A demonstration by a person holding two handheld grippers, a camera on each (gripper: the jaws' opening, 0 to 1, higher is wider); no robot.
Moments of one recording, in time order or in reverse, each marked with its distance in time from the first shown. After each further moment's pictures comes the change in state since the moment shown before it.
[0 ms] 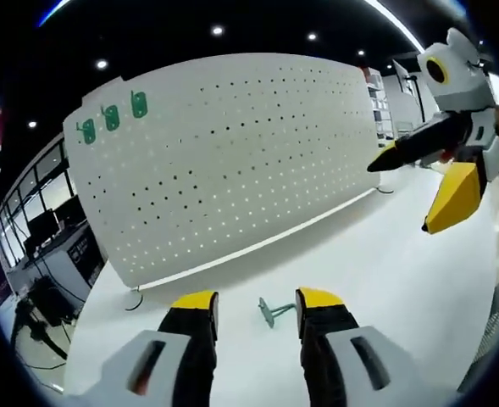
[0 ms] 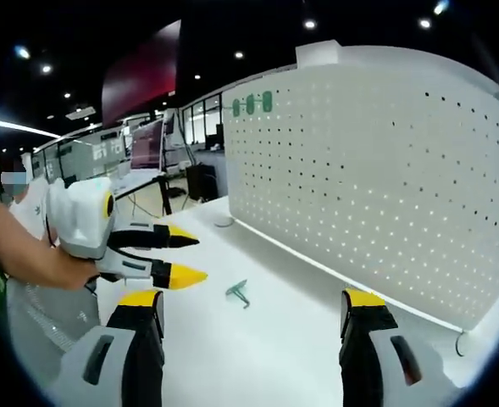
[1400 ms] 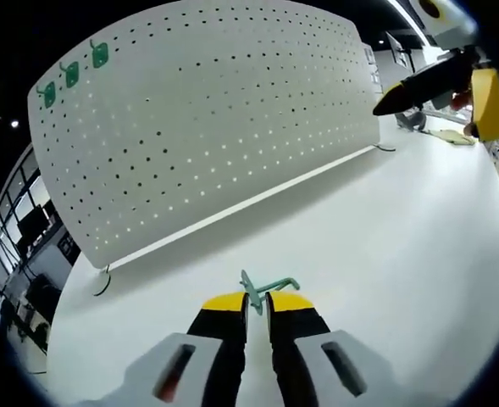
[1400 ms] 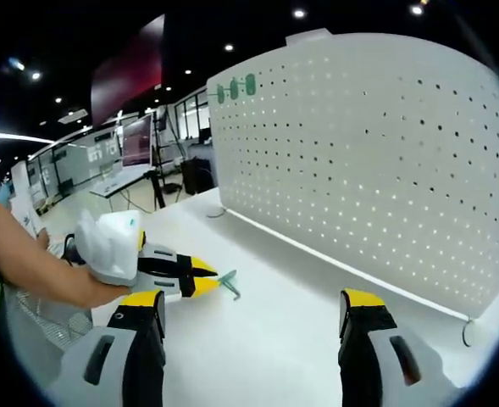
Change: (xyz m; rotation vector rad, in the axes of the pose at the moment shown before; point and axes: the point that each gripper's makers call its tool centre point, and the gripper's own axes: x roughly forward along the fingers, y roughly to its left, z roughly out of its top) left arm 0.051 -0.015 -0.052 0.039 0.130 -0.044; right arm 0.012 -0.016 -0.017 0.048 0.038 -0.009
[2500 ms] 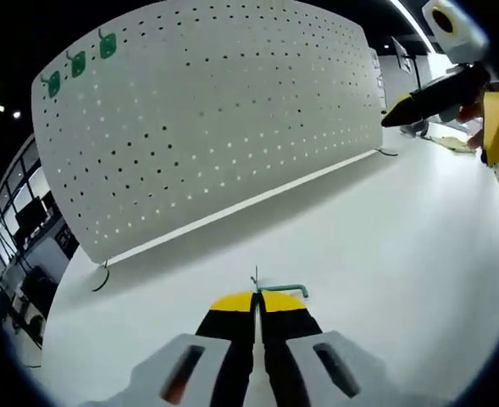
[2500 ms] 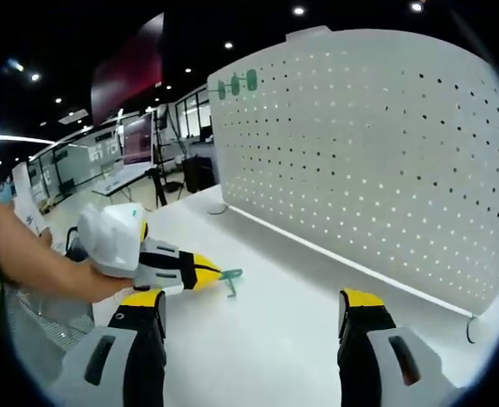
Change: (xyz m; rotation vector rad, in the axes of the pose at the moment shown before) left arm -0.003 0.003 0.004 -0.039 -0.009 -0.012; right arm 0.003 0.005 -0.005 0.006 0.012 0.014
